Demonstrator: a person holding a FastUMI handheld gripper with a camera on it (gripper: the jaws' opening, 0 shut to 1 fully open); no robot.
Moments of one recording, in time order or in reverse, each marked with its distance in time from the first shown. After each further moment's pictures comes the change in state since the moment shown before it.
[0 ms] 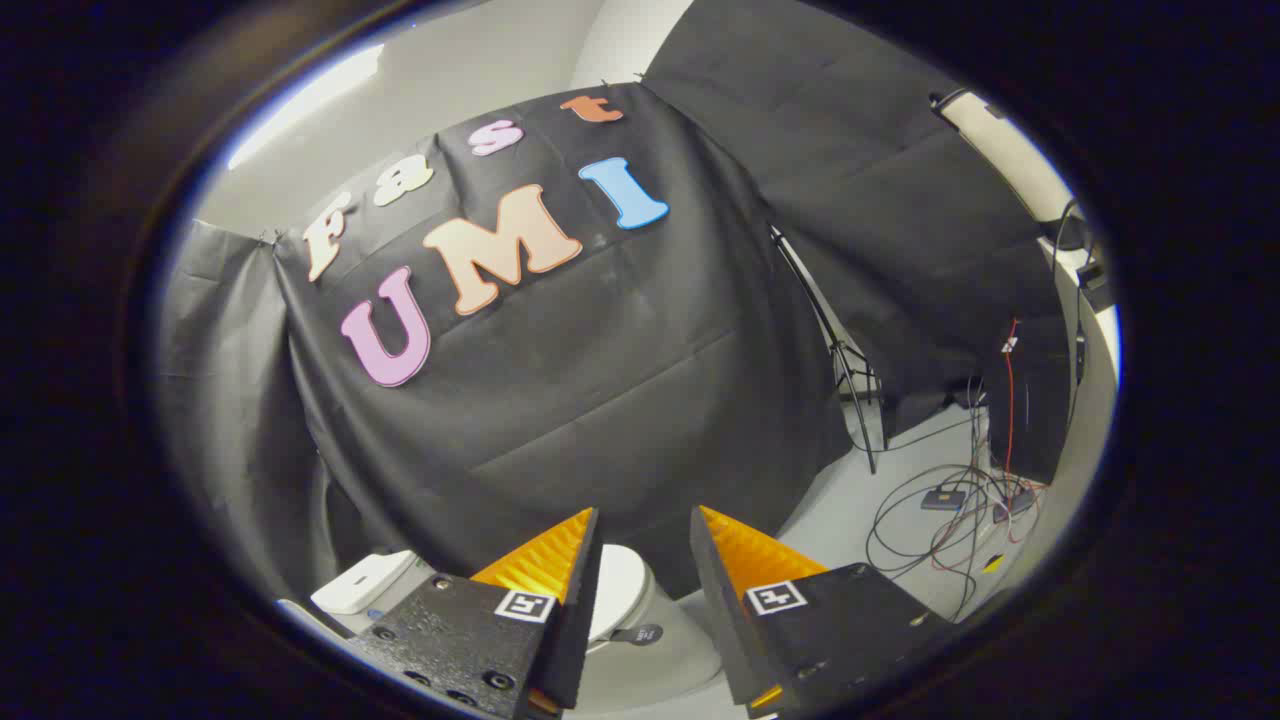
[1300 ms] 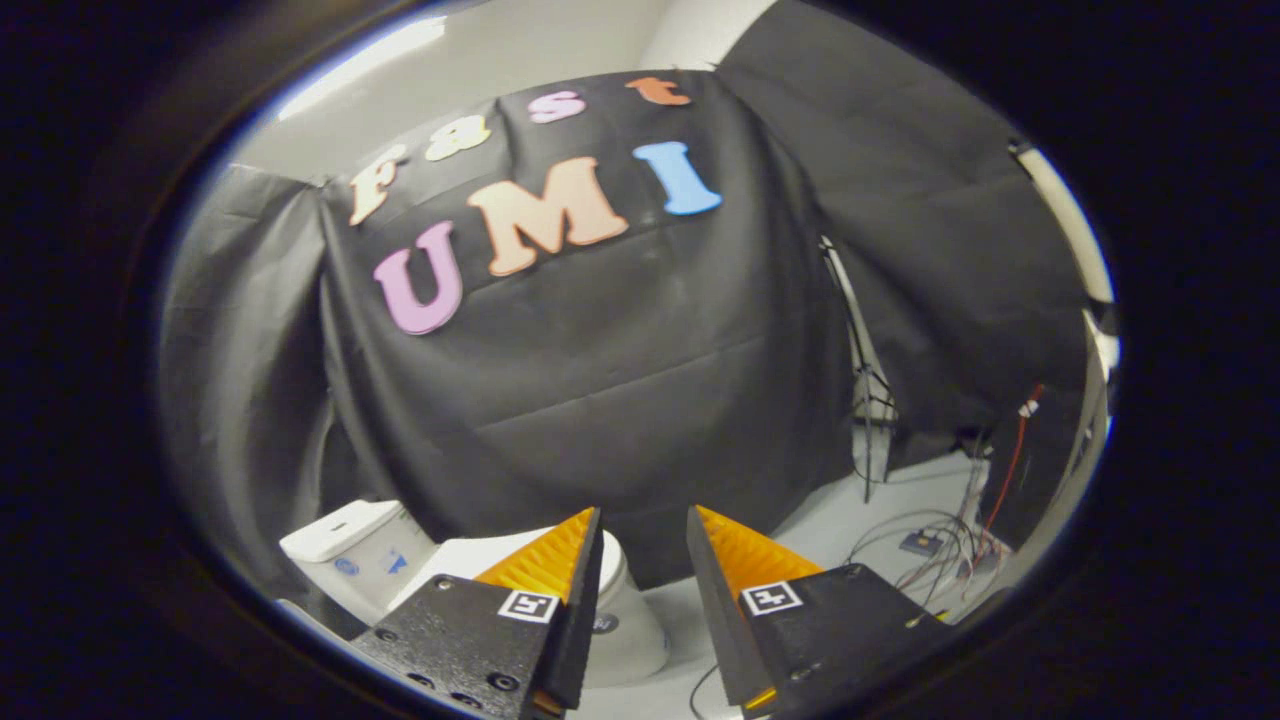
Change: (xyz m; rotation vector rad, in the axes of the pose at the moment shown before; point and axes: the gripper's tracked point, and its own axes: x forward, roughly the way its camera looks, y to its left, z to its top) arm -0.002 -0.011 0.038 -0.253 0.058 0.111
